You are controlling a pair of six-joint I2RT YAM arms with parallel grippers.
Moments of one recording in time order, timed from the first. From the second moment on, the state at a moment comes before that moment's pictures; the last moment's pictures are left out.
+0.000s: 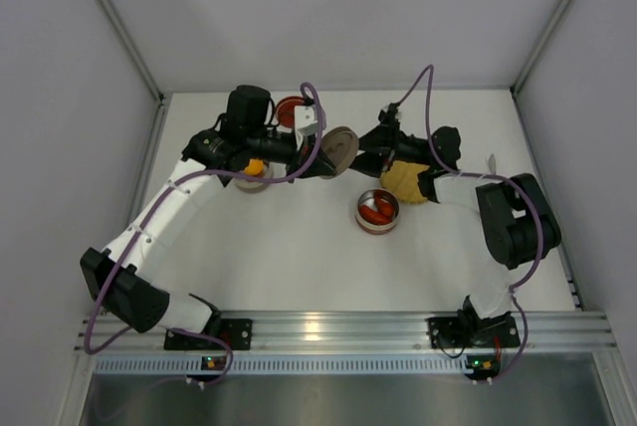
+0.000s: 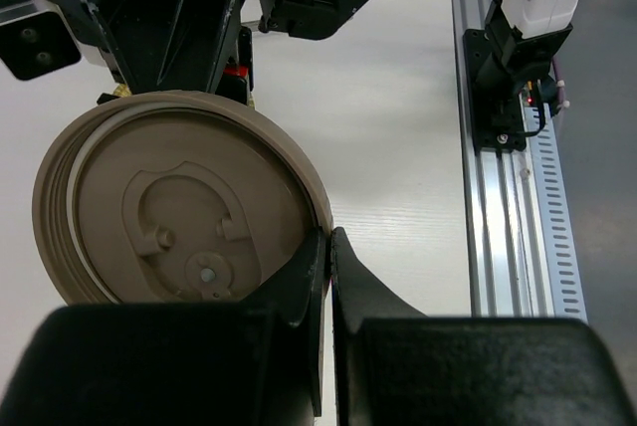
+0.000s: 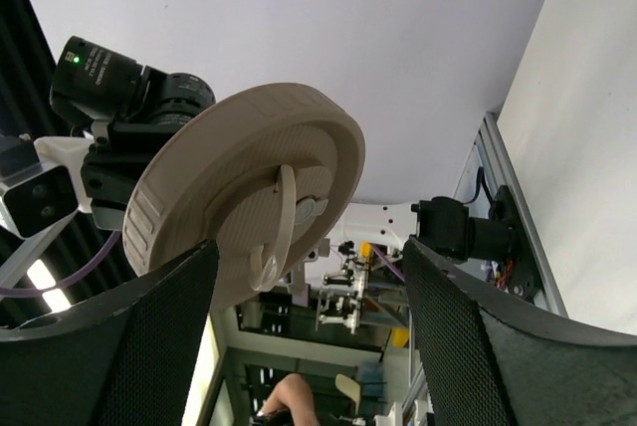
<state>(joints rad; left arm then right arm) -0.52 1.41 1.49 -0.61 0.95 0.37 0.30 1.76 0.90 1.24 -1.12 1.85</state>
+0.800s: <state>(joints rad) -0.54 1.41 1.49 -0.61 0.93 0.40 0.36 1.79 0.93 1.25 -1.13 1.91</state>
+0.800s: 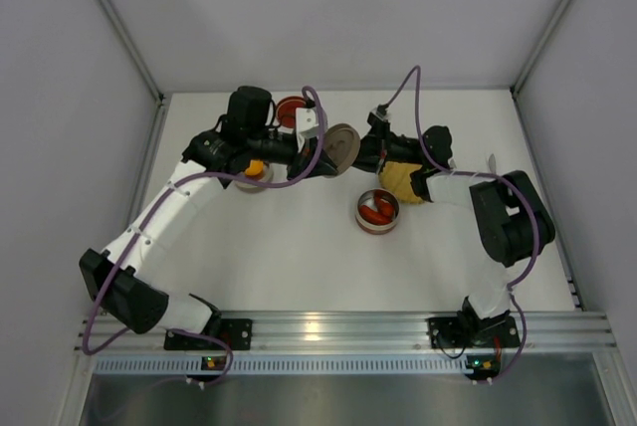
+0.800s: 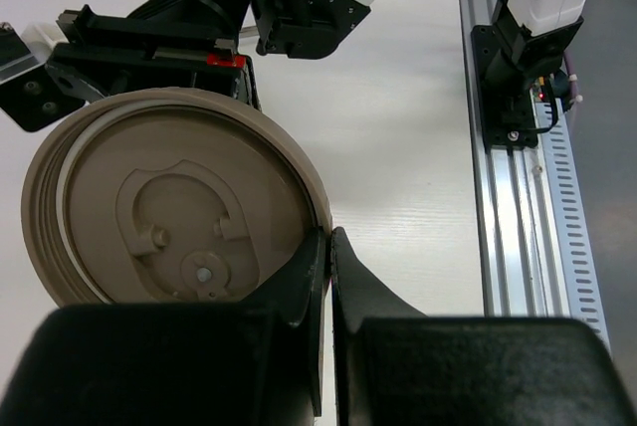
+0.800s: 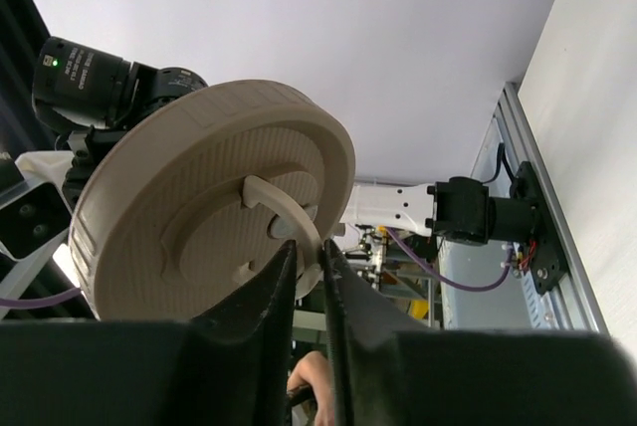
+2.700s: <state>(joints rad) -0.54 1.31 1.36 -0.60 0.90 0.38 0.36 1.75 0.98 1.25 -1.22 1.95</state>
